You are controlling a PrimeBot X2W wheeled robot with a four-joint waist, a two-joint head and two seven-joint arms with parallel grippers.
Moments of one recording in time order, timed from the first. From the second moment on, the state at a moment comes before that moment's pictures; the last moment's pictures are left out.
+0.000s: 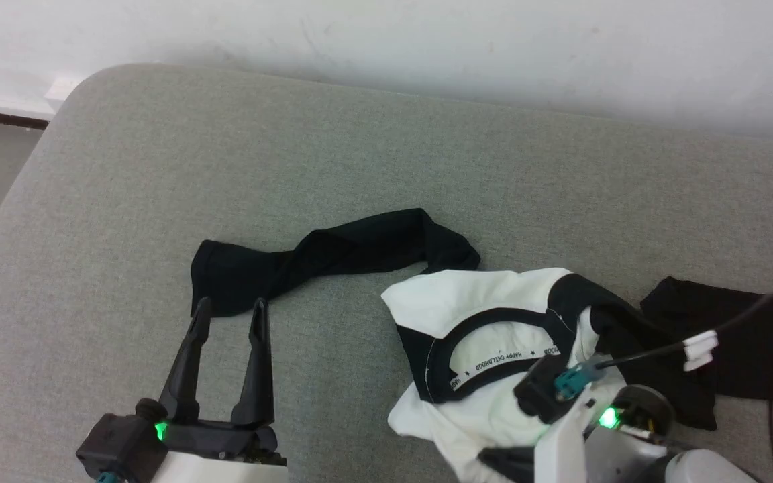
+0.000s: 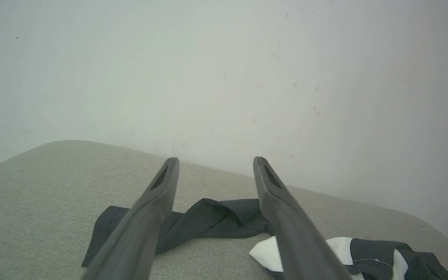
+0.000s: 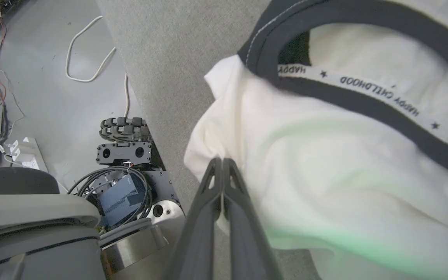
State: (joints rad) left arm 0.14 0.05 -0.10 -0.24 -0.28 -0.06 -0.26; right arm -0.15 -0.44 0.66 -0.20 0.70 0.13 0.80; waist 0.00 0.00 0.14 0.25
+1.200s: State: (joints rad) left arm 0.14 0.05 -0.12 -0.23 -0.29 -0.06 -0.26; right arm -0.07 -0.54 0.22 -0.07 0.40 0.13 0.61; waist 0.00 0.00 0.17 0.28
